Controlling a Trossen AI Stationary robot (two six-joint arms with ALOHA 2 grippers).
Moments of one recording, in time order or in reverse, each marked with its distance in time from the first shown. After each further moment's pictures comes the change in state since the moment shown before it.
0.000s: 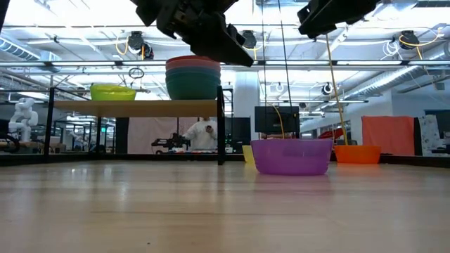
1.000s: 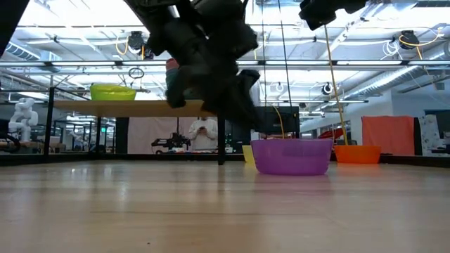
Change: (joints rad) left arm -0.024 0.197 0.005 0.054 -0.134 0.211; right arm 0.000 -0.052 -0.001 0.033 -0.003 0.023
